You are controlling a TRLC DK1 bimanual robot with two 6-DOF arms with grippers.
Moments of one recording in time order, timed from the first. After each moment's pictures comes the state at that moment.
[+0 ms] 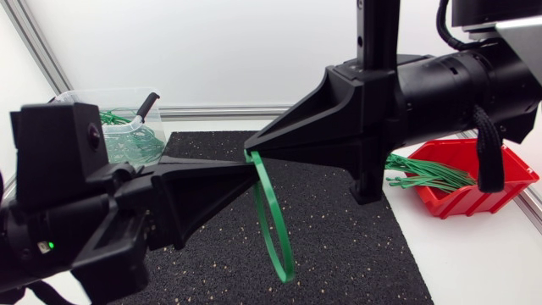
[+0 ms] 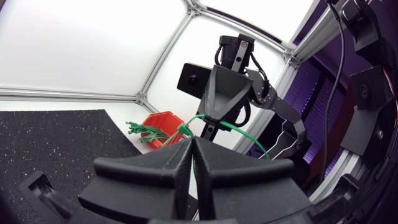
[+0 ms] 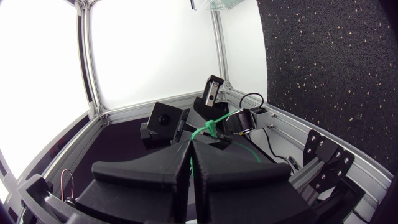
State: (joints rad) left arm -0.93 0.80 0.61 0.17 0.25 -0.54; right arm 0.60 1.18 1.07 -0.31 -1.06 1.38
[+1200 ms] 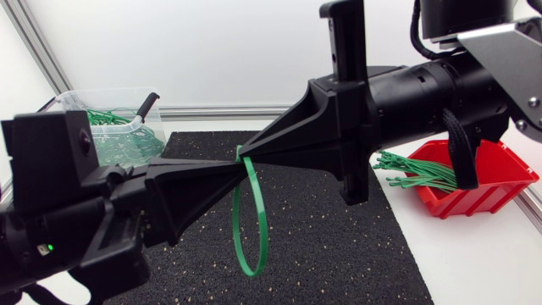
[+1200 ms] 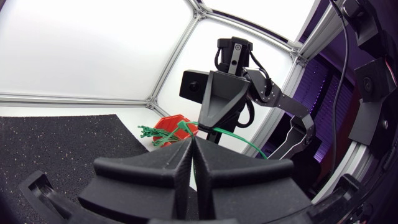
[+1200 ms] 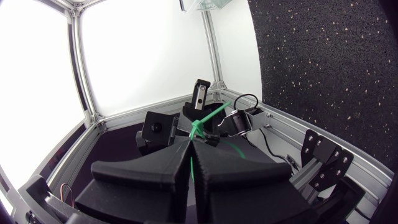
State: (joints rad) left arm -0.91 0.77 0.58 0.15 0.22 -0.49; right arm 0.60 1.24 1.08 -0.32 -1.05 1.38
